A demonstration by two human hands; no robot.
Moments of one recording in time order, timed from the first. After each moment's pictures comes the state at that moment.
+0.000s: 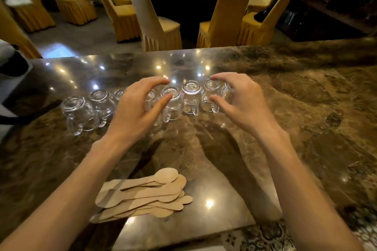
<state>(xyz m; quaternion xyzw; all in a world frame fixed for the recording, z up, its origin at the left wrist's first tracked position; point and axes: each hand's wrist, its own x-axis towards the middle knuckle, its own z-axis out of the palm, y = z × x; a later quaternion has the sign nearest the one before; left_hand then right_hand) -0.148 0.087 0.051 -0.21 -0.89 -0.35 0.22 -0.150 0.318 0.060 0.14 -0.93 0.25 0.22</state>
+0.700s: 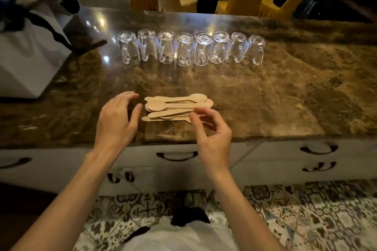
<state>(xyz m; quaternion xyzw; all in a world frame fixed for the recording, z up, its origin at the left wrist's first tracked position) 0.038 -0.027 -0.033 0.00 -0.95 -0.24 0.19 0.073 0.173 -0.025 0.01 -0.72 0.67 0.18</state>
